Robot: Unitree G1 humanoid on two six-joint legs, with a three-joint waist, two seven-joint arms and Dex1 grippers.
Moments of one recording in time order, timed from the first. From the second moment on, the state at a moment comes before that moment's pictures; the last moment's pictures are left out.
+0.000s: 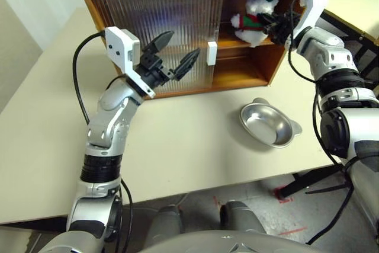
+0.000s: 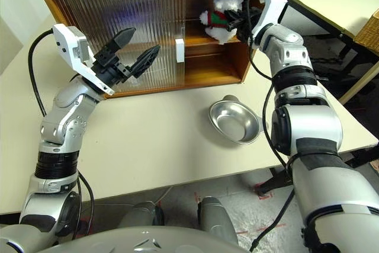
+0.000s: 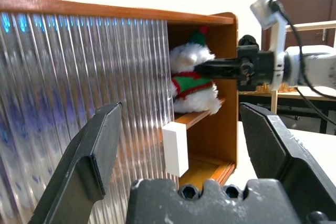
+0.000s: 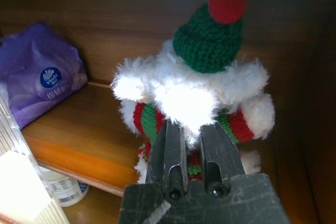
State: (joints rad) left arm -0.49 0.31 0.04 -0.18 -0.44 0.25 -0.55; right arm -1.22 -0.42 -0.12 1.13 0.16 -0.02 0.66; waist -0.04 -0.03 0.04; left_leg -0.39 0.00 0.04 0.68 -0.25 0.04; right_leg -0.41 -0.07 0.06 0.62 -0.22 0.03
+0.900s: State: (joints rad) left arm -0.49 0.27 0.02 -0.17 -0.44 0.25 -0.53; right arm -1.07 -0.46 -0.13 0.77 0.12 -0.04 0.63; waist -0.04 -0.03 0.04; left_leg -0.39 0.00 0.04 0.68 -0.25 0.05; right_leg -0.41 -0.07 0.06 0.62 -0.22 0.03
